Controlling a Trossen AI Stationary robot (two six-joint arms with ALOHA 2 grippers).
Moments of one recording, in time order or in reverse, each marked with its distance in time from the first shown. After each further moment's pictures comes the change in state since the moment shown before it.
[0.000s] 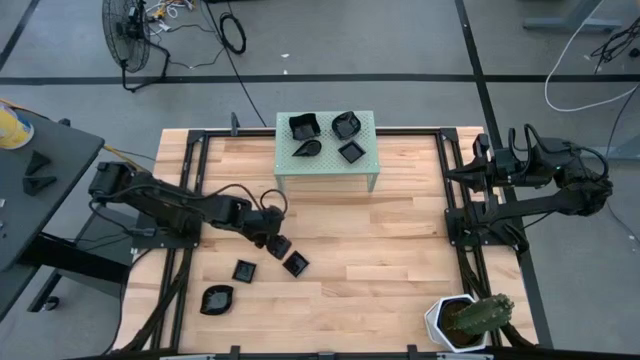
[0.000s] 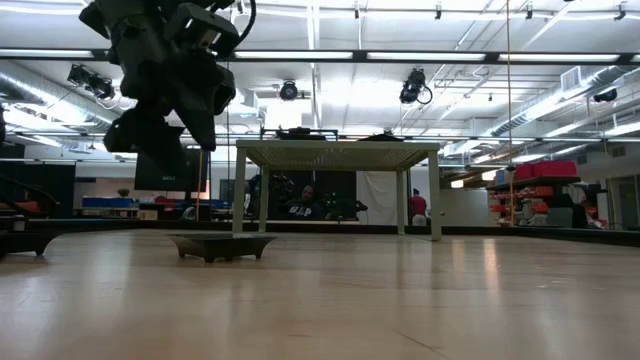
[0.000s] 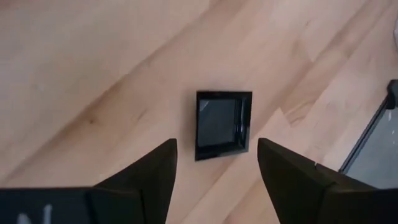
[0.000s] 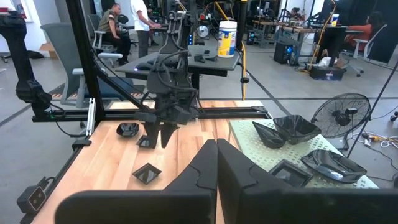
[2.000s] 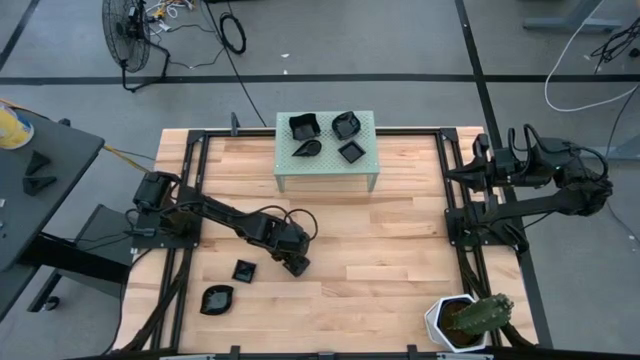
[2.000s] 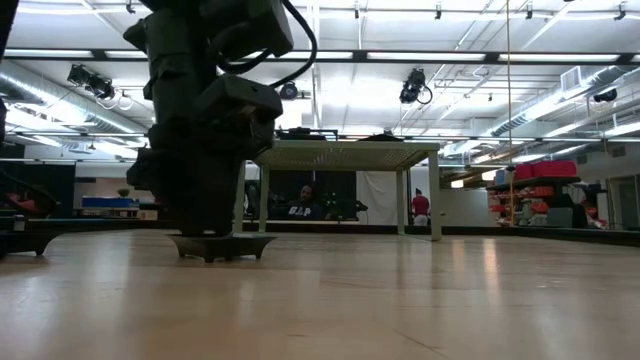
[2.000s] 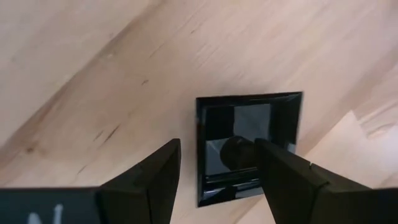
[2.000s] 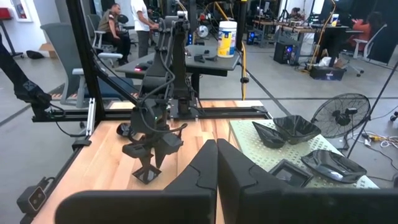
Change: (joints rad) left arm -0.061 0.388 0.236 -0.093 -0.011 0.032; right arm 0.000 0.000 0.000 0.000 0.000 0.000
